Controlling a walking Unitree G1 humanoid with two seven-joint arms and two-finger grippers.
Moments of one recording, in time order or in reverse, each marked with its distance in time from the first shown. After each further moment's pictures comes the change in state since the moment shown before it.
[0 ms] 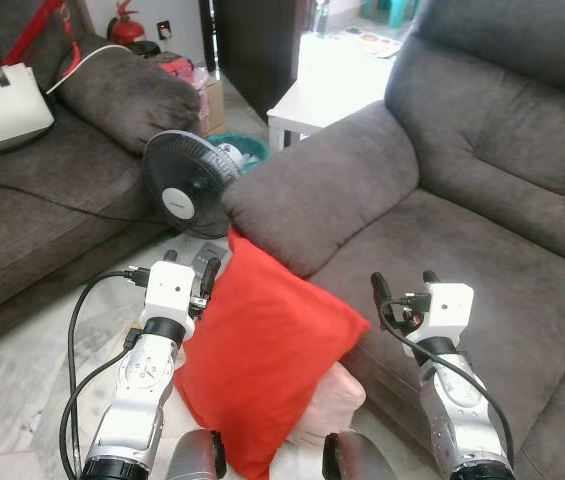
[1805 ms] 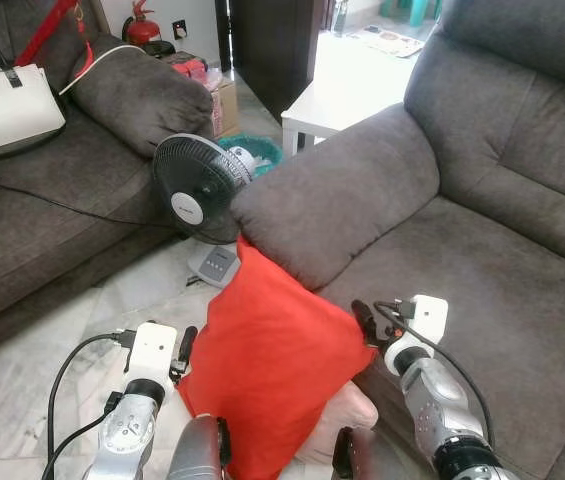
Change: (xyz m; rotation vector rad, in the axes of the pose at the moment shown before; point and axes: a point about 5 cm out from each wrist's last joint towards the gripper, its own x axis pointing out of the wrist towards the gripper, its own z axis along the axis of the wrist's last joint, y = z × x) left arm -0.053 0.009 -0.071 0.024 0.293 0.031; right arm 0.011 0.010 -0.048 0.339 0.331 0.088
